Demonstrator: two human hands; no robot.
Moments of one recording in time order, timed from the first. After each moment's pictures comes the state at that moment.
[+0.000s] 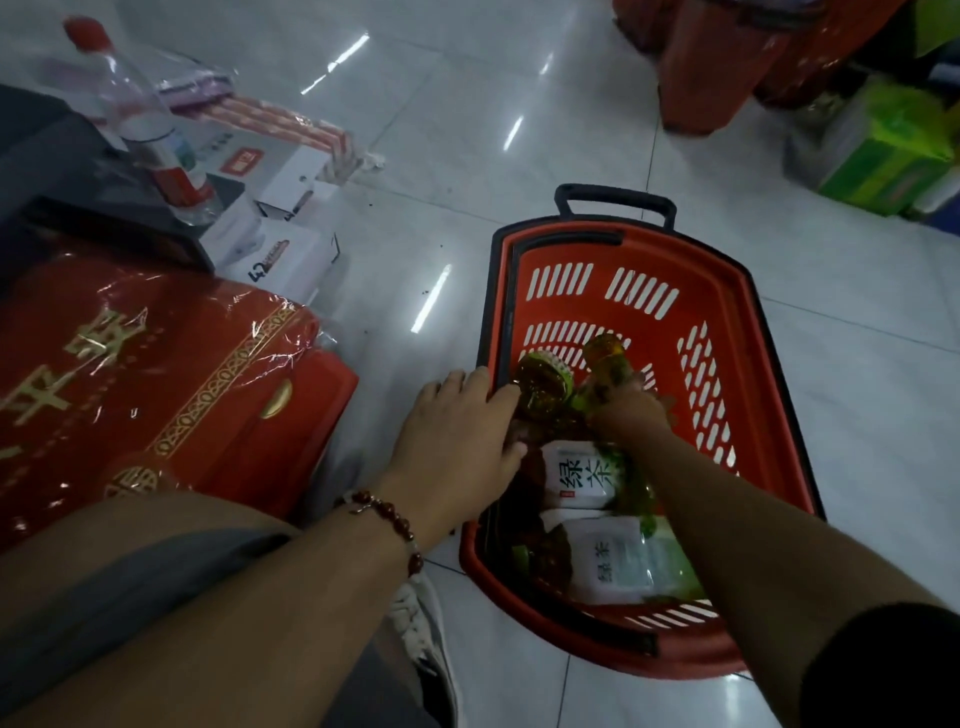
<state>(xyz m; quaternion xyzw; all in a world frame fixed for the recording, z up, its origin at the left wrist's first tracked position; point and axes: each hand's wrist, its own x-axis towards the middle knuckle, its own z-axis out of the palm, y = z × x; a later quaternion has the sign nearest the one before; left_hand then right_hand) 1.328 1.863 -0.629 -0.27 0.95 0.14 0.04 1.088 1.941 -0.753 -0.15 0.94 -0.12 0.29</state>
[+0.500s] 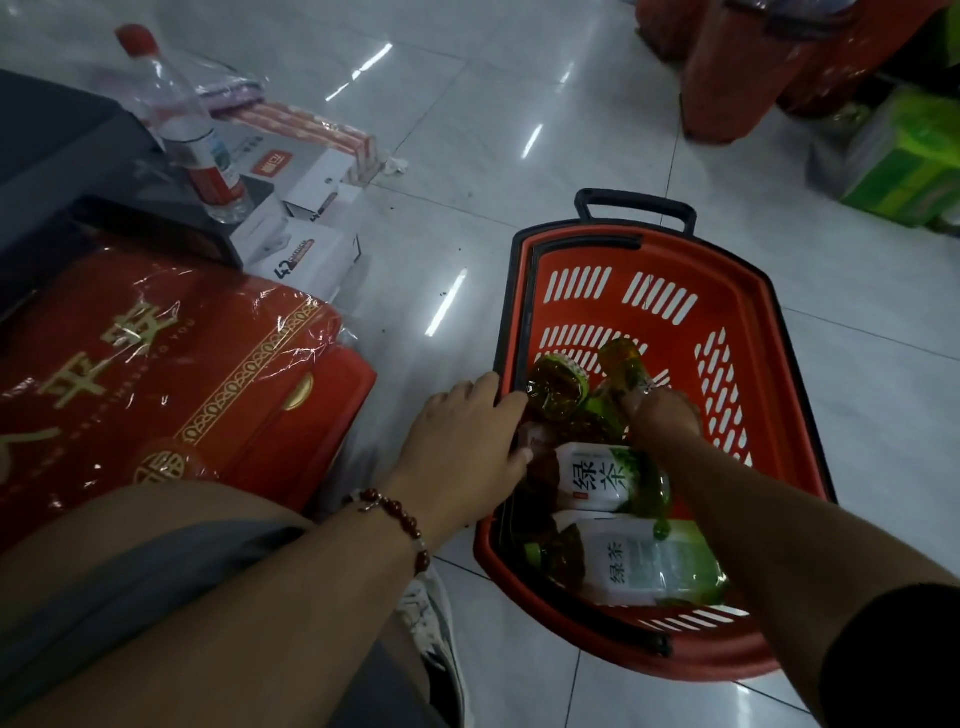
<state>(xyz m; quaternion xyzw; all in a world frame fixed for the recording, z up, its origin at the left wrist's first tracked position) 1.340 1.866 -0.630 -0.27 0.95 0.15 0.03 1.079 1.955 -0.749 -0.31 0.93 0.10 0.17</state>
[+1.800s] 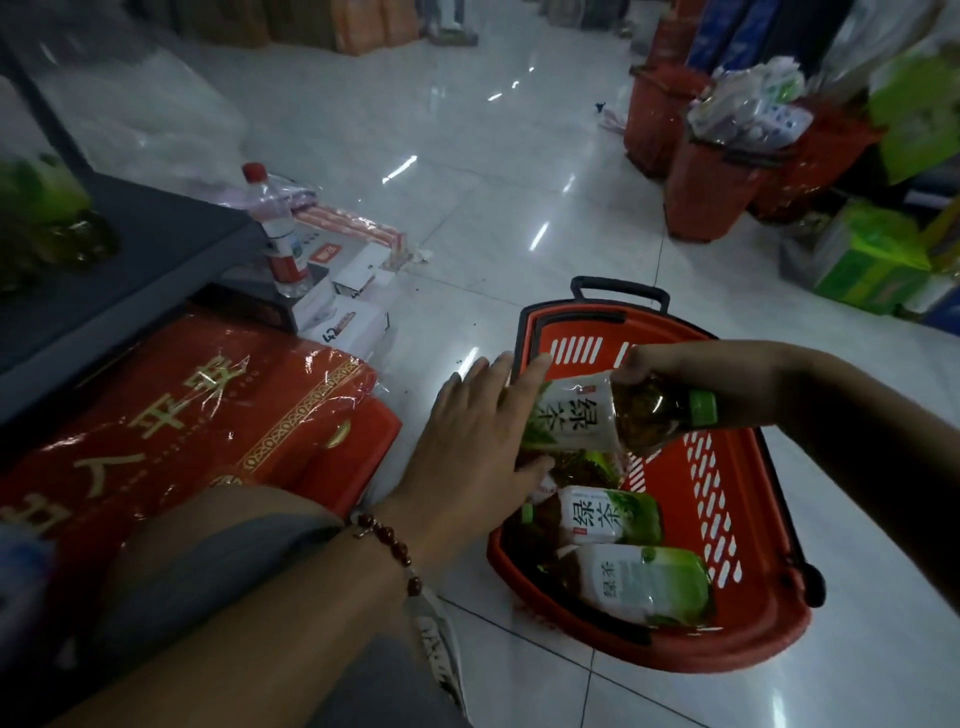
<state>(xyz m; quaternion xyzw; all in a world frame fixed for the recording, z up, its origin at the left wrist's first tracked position) 1.379 1.900 -0.550 -0.27 0.94 0.15 -0.13 1.157 1.981 -0.465 -0.33 0.66 -0.23 0.63</state>
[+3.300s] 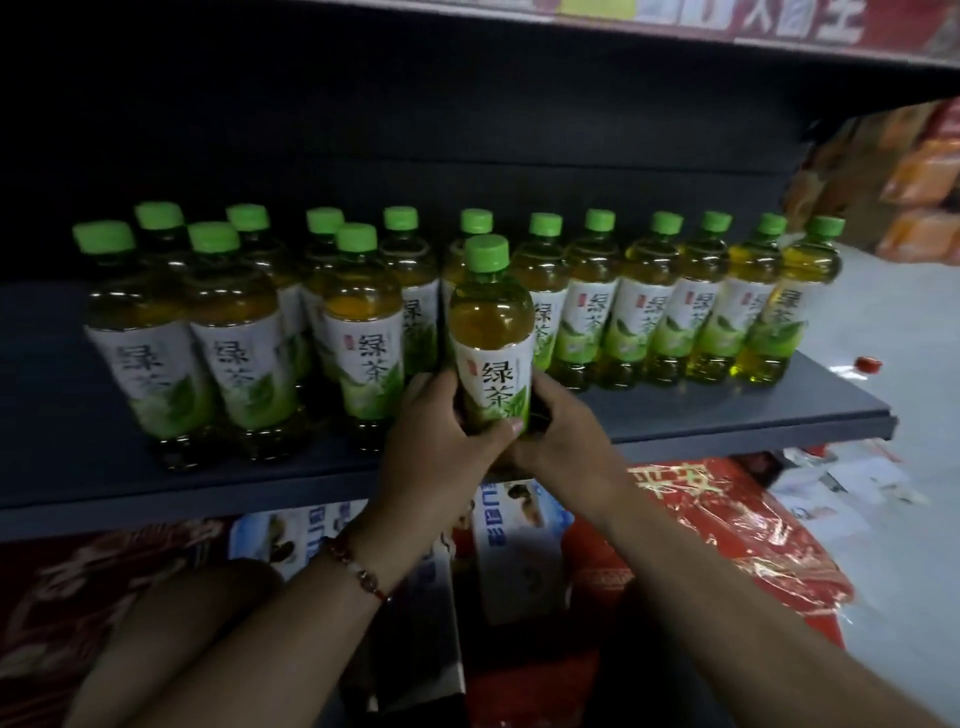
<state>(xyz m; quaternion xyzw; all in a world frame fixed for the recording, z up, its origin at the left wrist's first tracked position) 1.831 1.912 -0.474 -0.69 0.48 0.14 -0.51 1.707 1.842 -0.474 -0.78 0.30 -0.36 0.42</state>
